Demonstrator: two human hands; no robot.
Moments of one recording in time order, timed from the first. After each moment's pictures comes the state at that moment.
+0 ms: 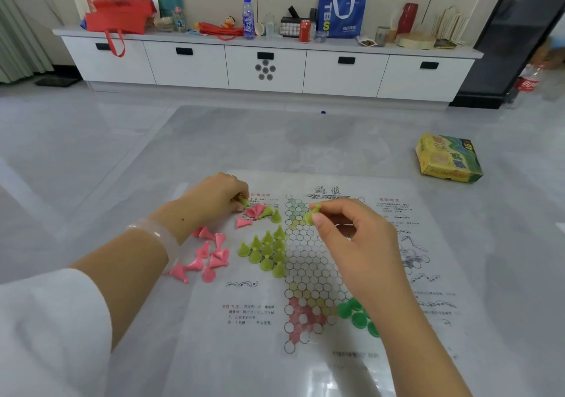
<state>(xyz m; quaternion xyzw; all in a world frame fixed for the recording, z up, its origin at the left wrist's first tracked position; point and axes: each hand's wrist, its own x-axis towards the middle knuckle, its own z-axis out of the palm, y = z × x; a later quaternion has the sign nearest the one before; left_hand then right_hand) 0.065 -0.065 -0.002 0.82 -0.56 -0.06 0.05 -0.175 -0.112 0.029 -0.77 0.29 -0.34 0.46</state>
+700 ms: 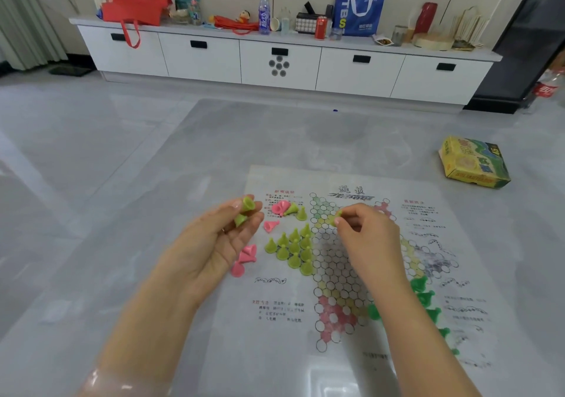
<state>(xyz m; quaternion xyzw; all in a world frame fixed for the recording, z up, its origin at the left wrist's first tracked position) -0.010 0.017 0.020 0.42 0.01 -0.42 0.80 -0.140 -0.130 -0.007 -0.80 0.41 -0.28 0.34</state>
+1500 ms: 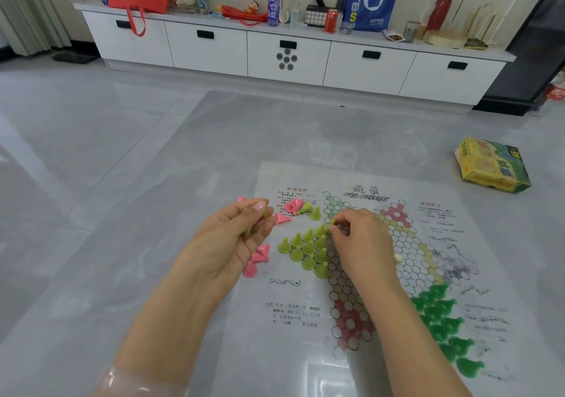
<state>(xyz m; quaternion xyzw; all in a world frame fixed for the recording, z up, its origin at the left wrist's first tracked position) -0.007 0.014 0.014 0.46 0.01 -0.41 0.79 -0.113 -0.125 -0.027 -0.87 0.41 -0.20 0.20</state>
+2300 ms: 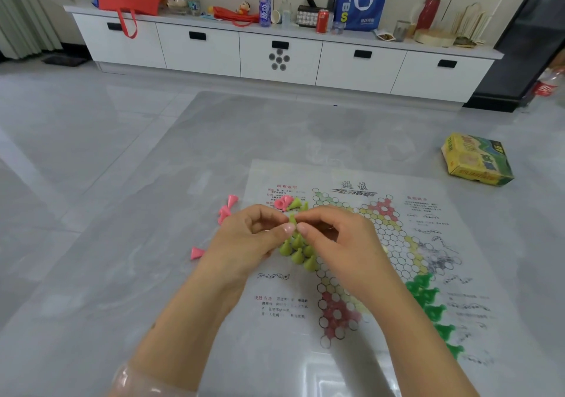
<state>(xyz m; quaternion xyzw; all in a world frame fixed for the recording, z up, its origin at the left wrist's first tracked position) -0.034 0.004 0.008 0.65 -0.20 -0.35 0.64 -0.135 -0.089 0.020 -0.80 0.21 -0.23 0.50</state>
